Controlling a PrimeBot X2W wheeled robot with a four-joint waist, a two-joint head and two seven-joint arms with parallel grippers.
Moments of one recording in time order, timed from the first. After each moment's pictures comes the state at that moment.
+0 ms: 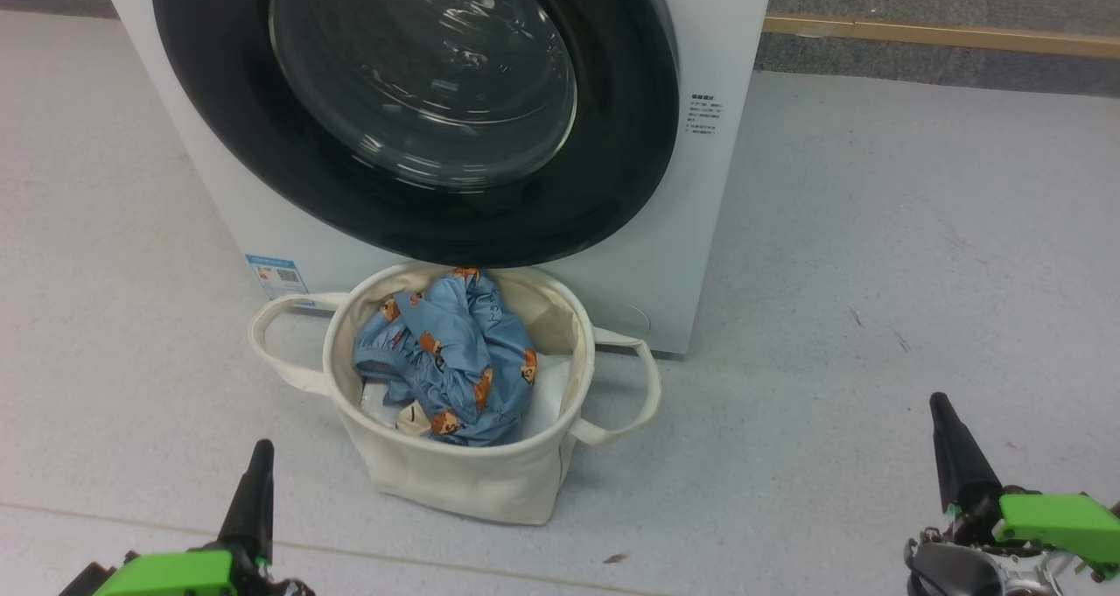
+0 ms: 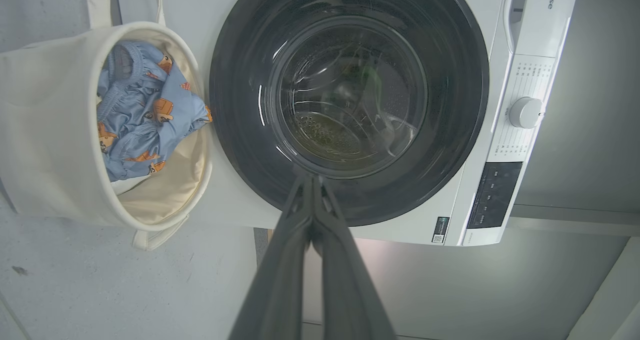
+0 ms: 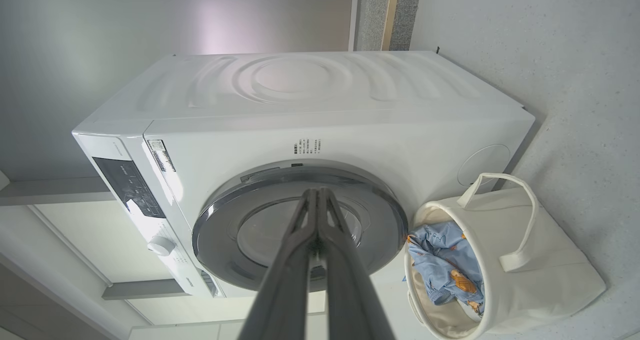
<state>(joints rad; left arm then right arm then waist) -0.08 0.04 0.08 0.28 -1.60 -0.12 0.11 -0.09 -0.04 -0.13 0.28 1.60 0.13 0.10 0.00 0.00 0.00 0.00</state>
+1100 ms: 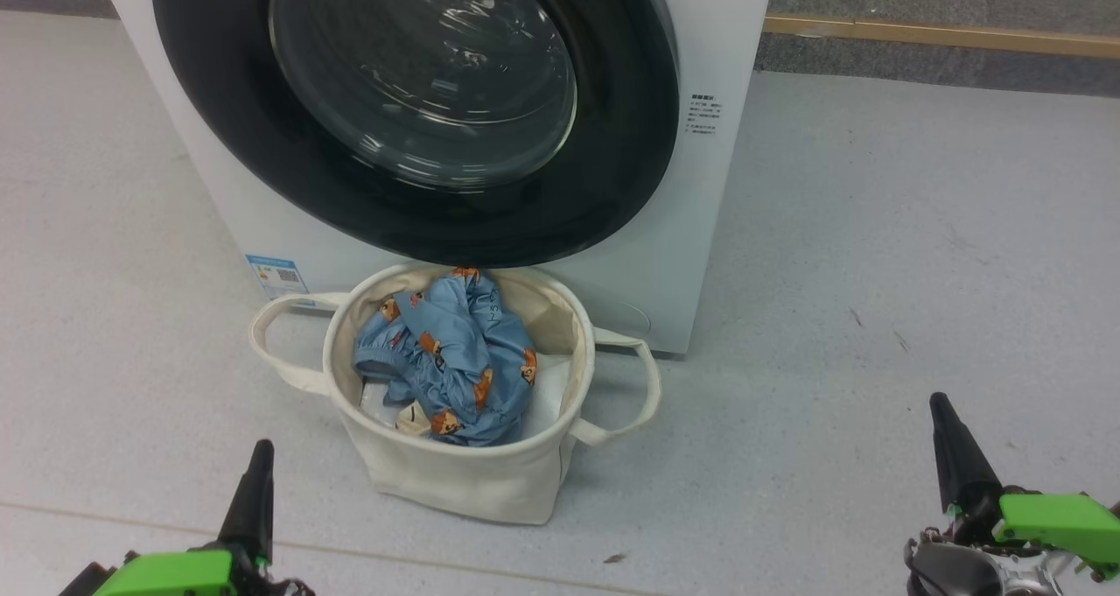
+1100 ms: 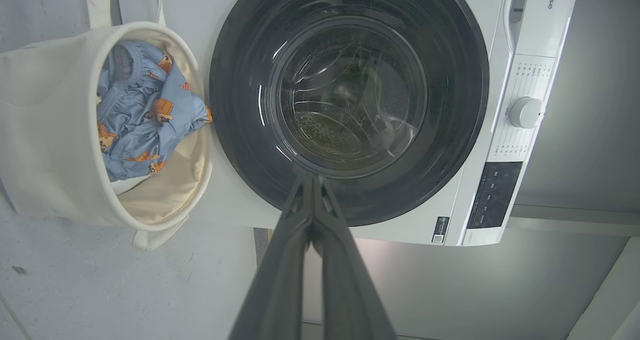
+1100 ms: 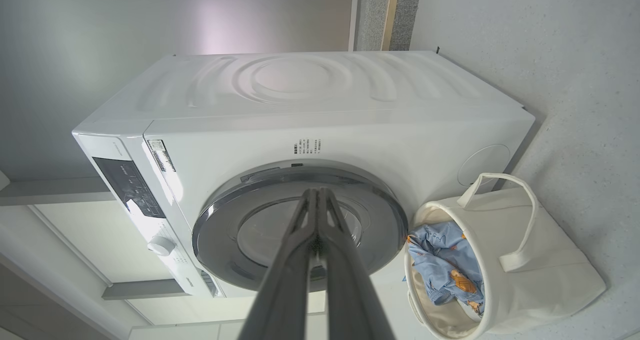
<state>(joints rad) -0.08 0.04 0.08 0.28 -1.60 -0.12 0.11 -0.09 -0.04 -0.13 0.28 1.60 0.13 0.10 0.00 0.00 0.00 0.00</state>
